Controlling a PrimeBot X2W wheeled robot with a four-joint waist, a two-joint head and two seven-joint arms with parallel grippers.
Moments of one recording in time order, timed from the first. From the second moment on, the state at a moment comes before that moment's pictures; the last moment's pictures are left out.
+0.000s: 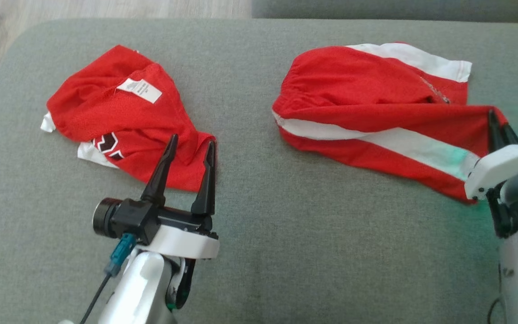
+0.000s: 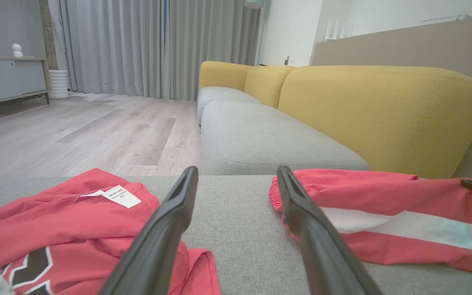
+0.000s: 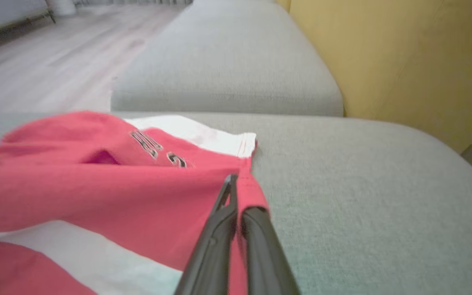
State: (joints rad) left arm -0.26 0.05 -0.35 0.24 -0.25 -0.02 -0.26; right arm -0.41 -0.13 -0.21 0.45 -0.01 0.13 0.10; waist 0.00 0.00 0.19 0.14
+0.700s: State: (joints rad) left arm -0.26 0.05 -0.29 0.24 -0.23 -0.03 -0.26; right arm -0.48 -0.08 -0.11 0.48 0.07 0.13 -0.24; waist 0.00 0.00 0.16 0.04
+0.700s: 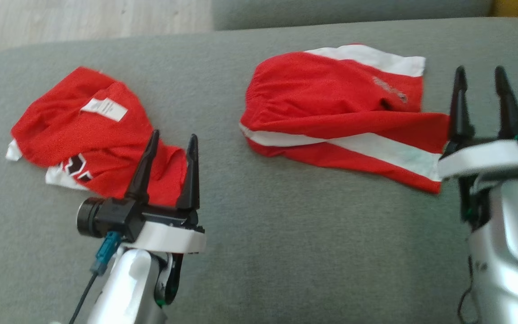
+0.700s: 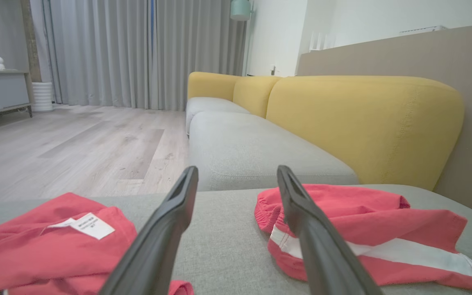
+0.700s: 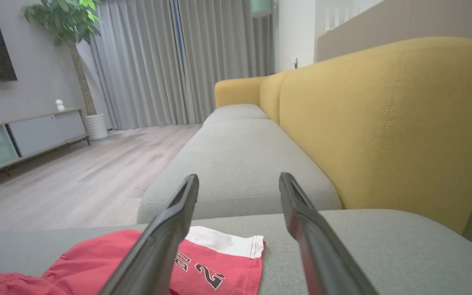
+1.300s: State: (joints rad) left arm -0.22 0.05 -0.26 0.27 -0.23 -0.05 -0.26; right arm -0.16 -0.05 0.03 0.29 0.21 0.13 -0.25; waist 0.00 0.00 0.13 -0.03
